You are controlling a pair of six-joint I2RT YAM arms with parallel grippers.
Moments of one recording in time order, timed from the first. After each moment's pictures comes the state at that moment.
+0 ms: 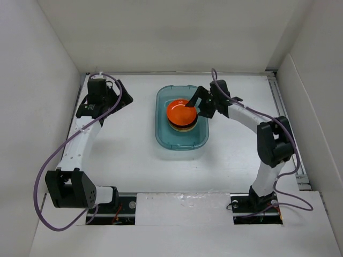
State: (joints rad) left arm -0.05 1.31 1.20 -0.54 0.07 -0.54; right arm 0.36 1.86 1.32 -0.20 -0.25 0.86
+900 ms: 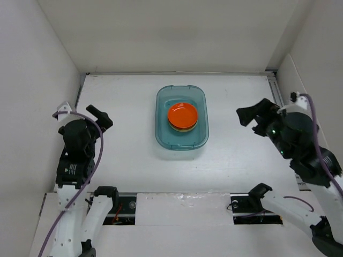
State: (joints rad) left arm -0.06 0.67 0.99 -0.64 -0.28 -0.56; right arm 0.58 0.79 1.29 -0.77 0.37 0.72
